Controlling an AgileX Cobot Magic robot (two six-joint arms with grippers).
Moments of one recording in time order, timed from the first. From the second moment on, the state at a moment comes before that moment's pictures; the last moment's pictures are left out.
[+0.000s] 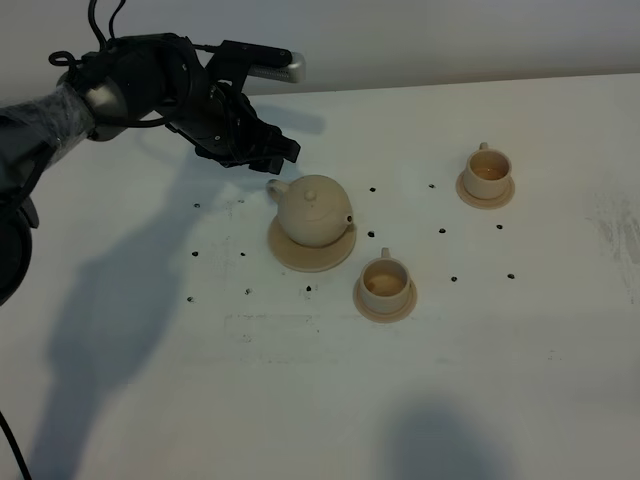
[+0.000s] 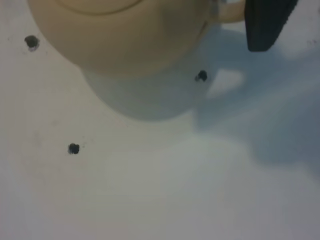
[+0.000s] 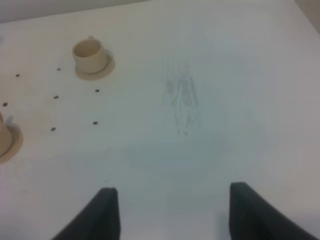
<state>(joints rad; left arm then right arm) -0.30 2.29 -1.83 -0.19 0.67 0.22 -0.09 -0.01 -0.52 0.04 1.11 0.04</state>
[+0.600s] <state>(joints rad) -0.30 2.30 -1.83 -0.19 0.66 0.19 -0.09 -0.01 -0.52 0.04 1.11 0.04</state>
